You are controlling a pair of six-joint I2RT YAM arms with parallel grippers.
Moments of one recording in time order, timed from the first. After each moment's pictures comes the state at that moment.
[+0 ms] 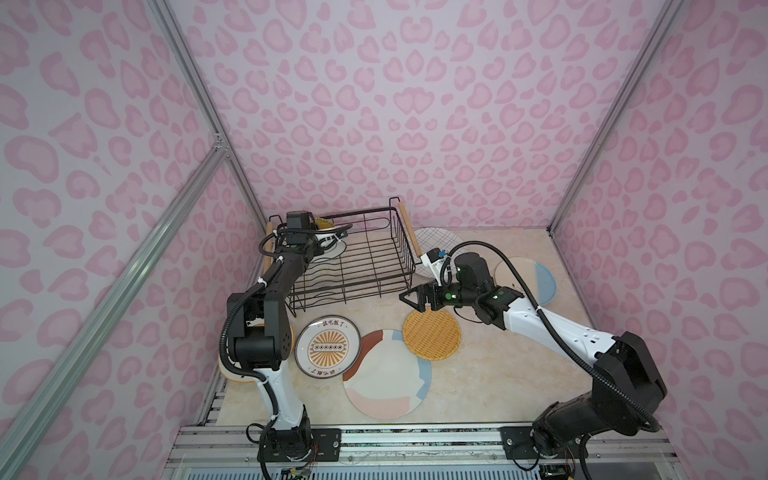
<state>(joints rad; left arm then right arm) 0.00 1.91 1.50 -0.11 -0.05 1.35 0.61 1.51 1.06 -0.08 -0.52 0.43</state>
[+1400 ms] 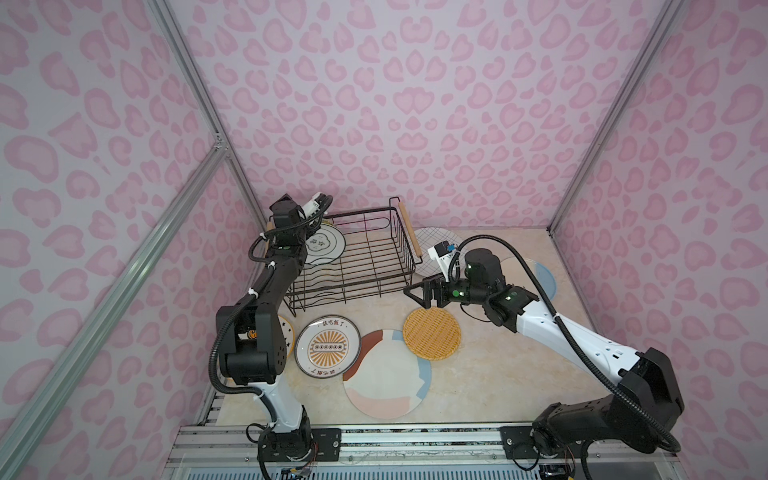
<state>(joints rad) 0.01 1.77 1.45 0.18 -0.15 0.97 0.61 1.39 1.08 -0.12 -0.48 0.40</state>
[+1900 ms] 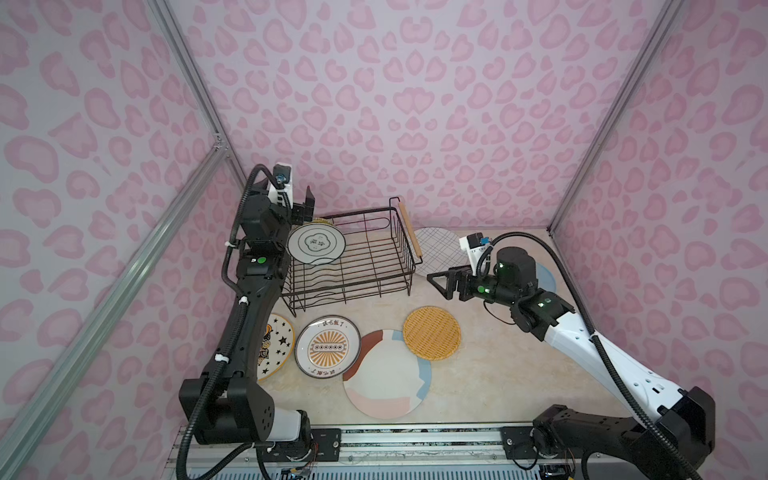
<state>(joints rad) 0.01 1.39 1.41 0.05 0.00 0.15 0.46 1.20 1.04 -0.20 -0.39 0.45</state>
